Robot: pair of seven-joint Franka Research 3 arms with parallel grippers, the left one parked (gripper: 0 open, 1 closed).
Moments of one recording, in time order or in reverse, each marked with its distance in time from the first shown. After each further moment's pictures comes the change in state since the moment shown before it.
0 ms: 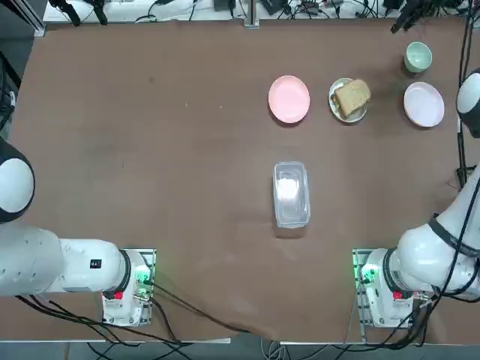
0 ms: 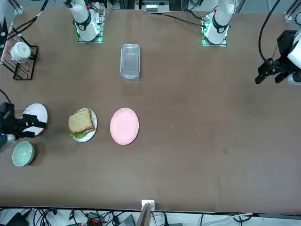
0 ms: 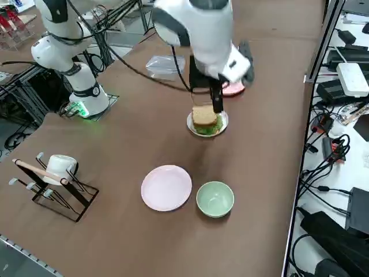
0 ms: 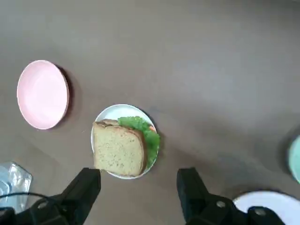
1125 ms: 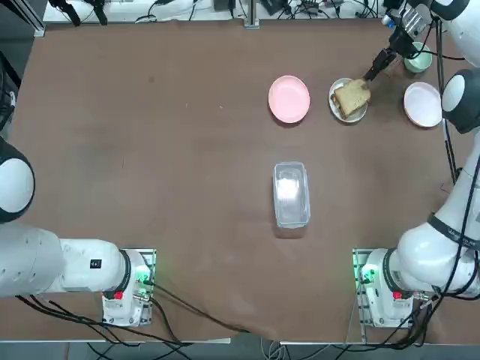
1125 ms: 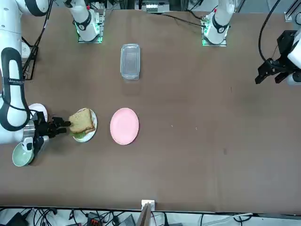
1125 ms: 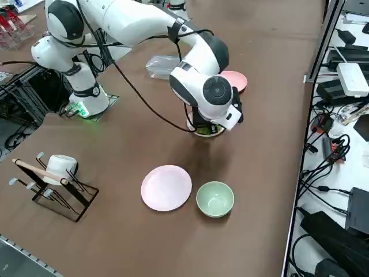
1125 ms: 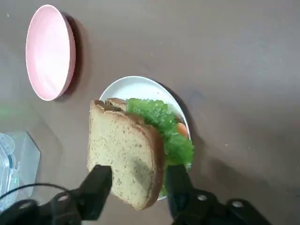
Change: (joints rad) arm -0.002 0.199 0.019 -0.152 0.147 0.050 -0.253
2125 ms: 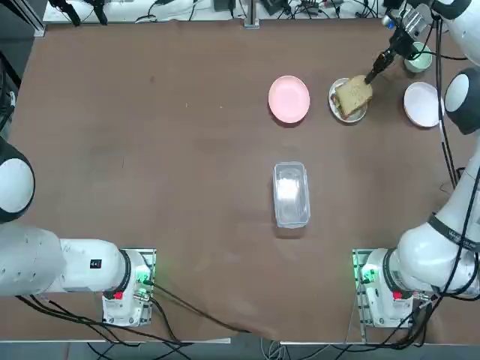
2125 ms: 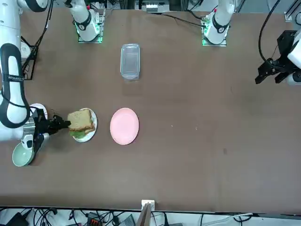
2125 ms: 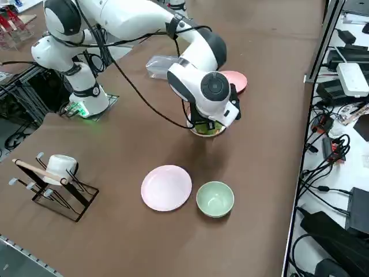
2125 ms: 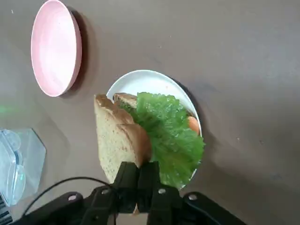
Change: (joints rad) arm 0.004 -0.033 0.000 -0.055 0.000 0.000 0.001
